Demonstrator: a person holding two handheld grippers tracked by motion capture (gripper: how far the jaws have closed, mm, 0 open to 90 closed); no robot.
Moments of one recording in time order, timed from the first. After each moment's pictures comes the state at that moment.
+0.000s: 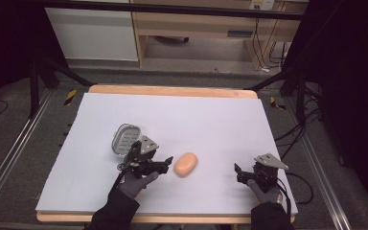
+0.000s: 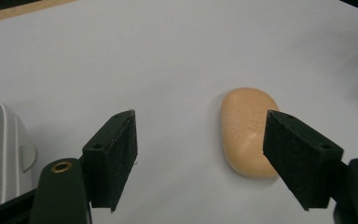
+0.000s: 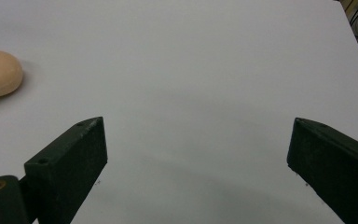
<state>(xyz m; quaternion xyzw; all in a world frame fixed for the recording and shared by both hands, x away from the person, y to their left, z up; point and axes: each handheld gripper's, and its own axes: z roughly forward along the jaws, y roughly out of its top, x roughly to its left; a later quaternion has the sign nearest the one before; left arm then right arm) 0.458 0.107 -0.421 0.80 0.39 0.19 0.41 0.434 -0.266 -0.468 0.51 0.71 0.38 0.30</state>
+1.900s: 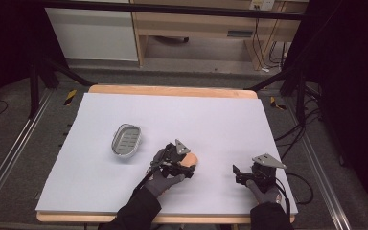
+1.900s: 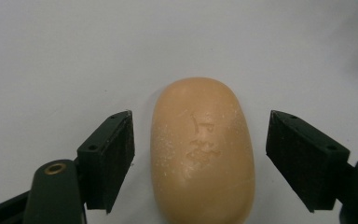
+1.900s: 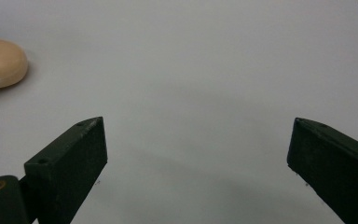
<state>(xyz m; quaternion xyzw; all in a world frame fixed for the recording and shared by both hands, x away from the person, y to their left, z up) 0.478 0.030 -0.455 0.85 0.35 0.16 0.35 0.435 -0.264 -0.472 0.51 0.72 0.38 0.28</state>
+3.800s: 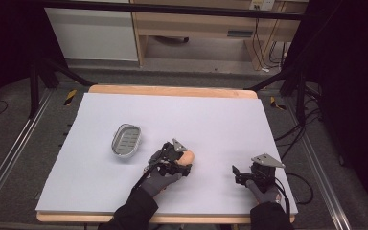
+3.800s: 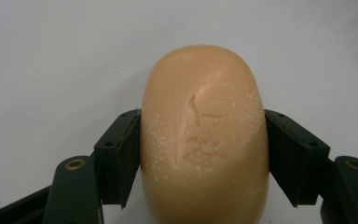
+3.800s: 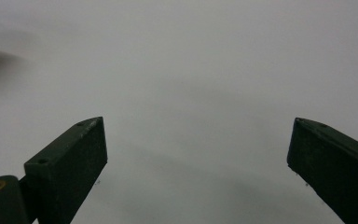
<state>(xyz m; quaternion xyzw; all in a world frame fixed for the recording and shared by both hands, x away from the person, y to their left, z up) 0.483 0.043 -0.452 0.86 0.37 0.14 0.33 0.437 -0.264 -0.474 0.51 0.72 0.37 0.28</state>
